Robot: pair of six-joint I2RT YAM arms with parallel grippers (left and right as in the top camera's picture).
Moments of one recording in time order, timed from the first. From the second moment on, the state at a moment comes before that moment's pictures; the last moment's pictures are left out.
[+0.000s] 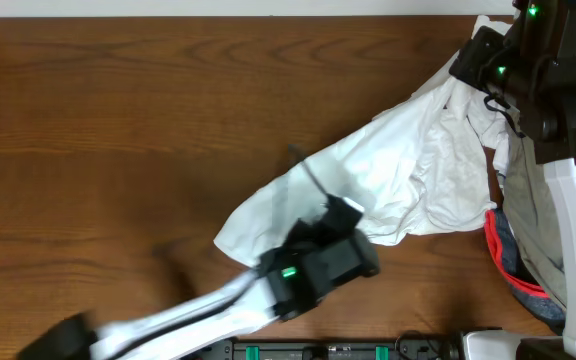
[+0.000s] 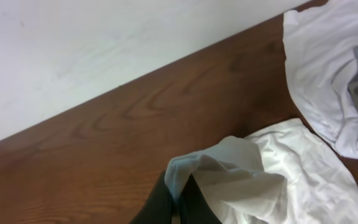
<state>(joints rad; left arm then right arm) -1.15 1.35 0.89 -0.56 -0.51 -0.43 0.10 1.49 1.77 -0.95 -0.05 0.56</state>
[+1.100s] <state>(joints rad) -0.96 1.06 0.89 -0.85 -0.31 -0.46 0.02 1.49 1.77 -1.09 0.04 0.52</state>
